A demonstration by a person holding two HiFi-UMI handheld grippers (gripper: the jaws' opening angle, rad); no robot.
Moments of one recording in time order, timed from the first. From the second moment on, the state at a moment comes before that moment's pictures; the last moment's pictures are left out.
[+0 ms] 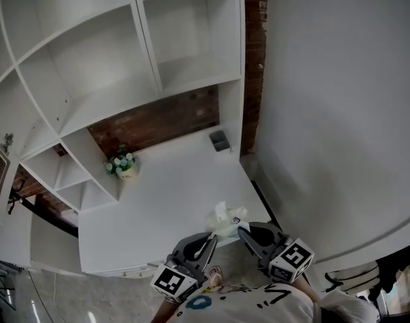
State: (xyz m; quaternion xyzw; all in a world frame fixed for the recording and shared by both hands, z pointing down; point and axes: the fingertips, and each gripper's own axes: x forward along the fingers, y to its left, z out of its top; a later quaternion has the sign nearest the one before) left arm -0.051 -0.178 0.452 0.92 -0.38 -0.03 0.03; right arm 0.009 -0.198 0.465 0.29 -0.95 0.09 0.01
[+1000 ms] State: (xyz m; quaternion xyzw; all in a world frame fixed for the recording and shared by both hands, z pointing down) left arm -0.087 -0.283 0.404 0.95 -0.32 -0.03 -0.05; right arm -0.028 -0.298 0.410 0.31 -0.95 0.02 -0.04
